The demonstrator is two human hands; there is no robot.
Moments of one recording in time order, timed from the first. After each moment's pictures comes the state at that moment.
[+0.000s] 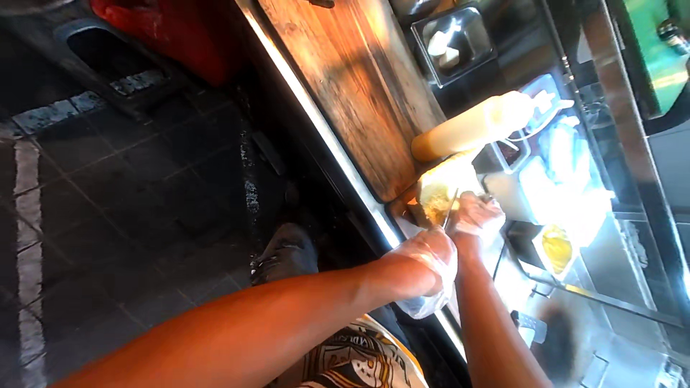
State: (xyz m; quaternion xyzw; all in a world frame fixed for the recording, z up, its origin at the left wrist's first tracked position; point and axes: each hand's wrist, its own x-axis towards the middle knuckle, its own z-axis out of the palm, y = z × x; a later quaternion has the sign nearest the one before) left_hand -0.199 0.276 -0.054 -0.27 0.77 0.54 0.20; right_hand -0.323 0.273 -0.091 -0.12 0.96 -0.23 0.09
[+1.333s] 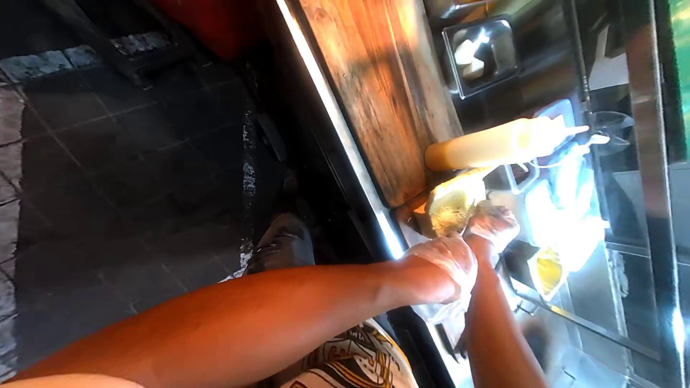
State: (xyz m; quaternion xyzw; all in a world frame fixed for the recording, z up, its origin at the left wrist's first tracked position) left_hand -0.189 0.253 -0.046 -0.23 0.73 0.63 0.14; right_hand -0.342 0.263 -0.096 -0.15 0.97 -0.19 0.06
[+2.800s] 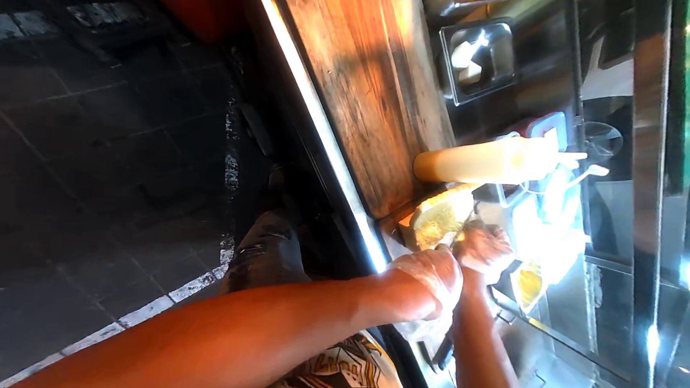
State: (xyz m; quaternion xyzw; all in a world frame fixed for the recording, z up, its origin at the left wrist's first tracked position) left_hand -0.202 0.221 -0.027 -0.23 0.68 0.65 0.25; right_hand -0.340 0.263 -0.081 -0.18 0.97 -0.15 0.06
